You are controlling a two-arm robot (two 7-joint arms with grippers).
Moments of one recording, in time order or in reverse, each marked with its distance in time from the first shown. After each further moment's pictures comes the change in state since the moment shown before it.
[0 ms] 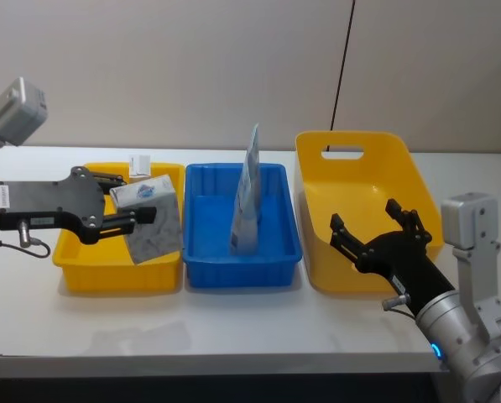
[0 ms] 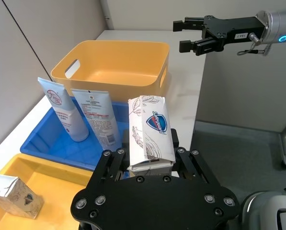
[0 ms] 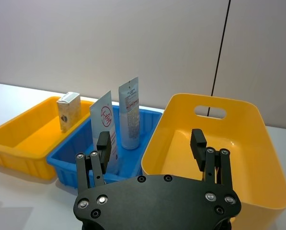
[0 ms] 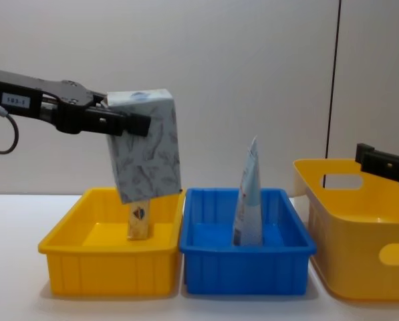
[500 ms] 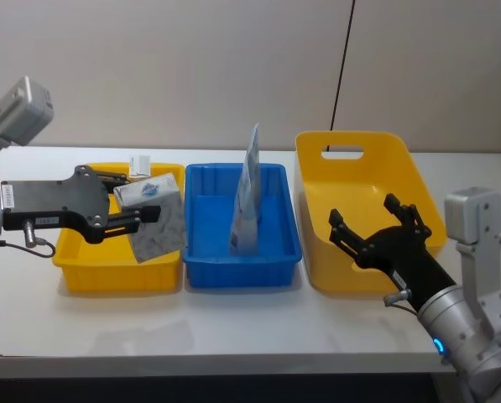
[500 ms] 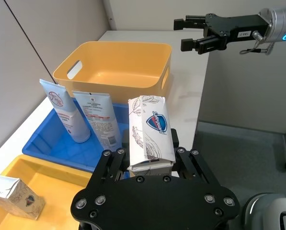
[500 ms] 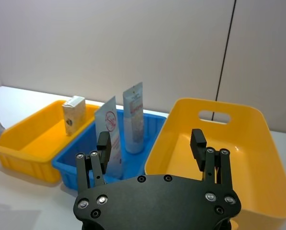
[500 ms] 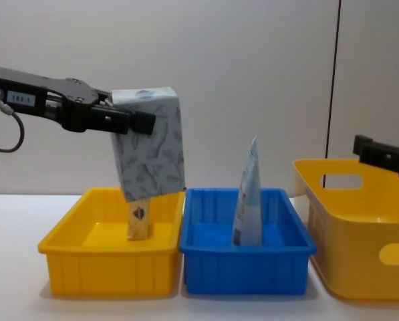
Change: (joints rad) left arm 0.009 0.002 0.002 -0.028 0.002 0.011 0.030; right arm 0.008 0.005 0.007 -0.003 0.016 -0.001 0.027
